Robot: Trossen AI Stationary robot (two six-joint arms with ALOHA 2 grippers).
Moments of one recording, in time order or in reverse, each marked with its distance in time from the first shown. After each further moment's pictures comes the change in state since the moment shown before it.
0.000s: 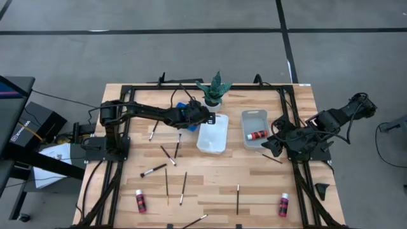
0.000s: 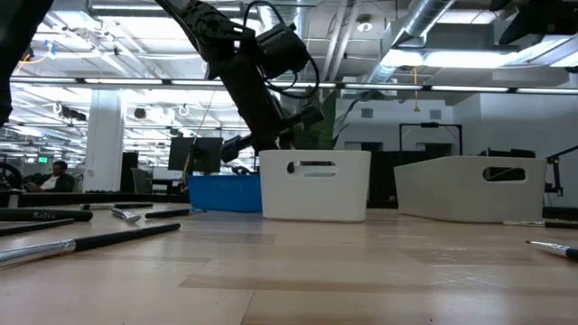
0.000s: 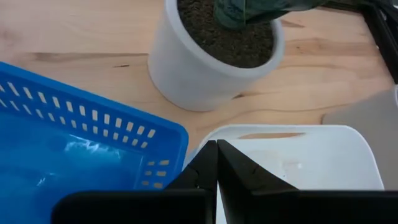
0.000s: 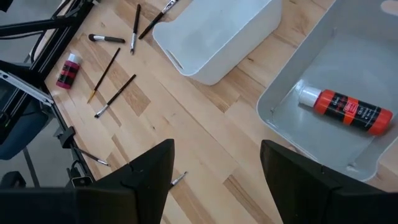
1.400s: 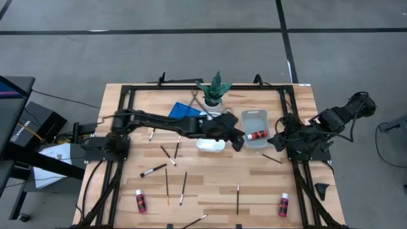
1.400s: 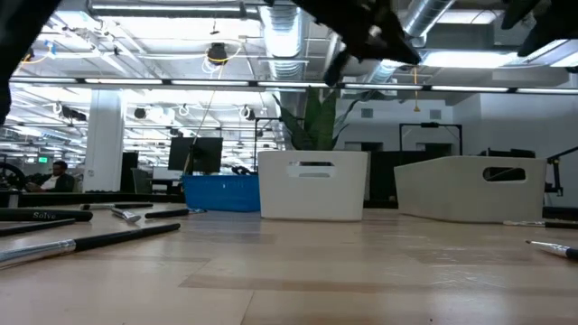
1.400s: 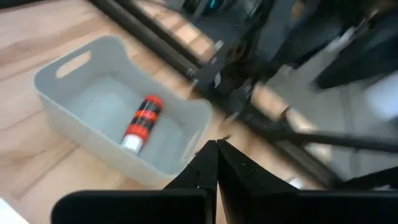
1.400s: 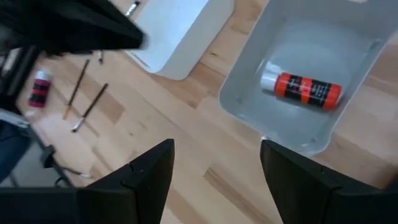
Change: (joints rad) left arm -0.224 0.181 0.573 0.000 0.276 0.470; right arm 0.029 -0.050 0.001 -0.157 0.030 0.187
